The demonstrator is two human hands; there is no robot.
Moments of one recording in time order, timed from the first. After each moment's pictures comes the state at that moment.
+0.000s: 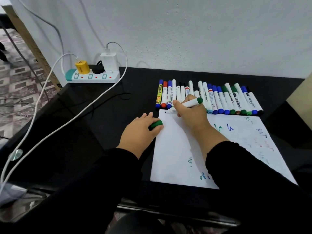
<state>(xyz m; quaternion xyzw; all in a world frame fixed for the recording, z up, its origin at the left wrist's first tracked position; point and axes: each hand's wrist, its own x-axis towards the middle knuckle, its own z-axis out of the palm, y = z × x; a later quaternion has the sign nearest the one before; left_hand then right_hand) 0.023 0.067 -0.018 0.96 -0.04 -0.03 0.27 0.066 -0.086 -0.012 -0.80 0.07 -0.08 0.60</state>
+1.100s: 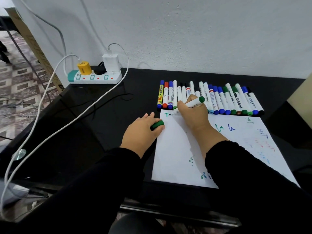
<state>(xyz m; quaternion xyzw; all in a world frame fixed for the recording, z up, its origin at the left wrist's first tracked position) 0.026 0.068 -0.023 0.97 -0.05 -0.02 0.26 0.066 -0.083 -0.012 -0.80 0.07 -0.11 0.58</state>
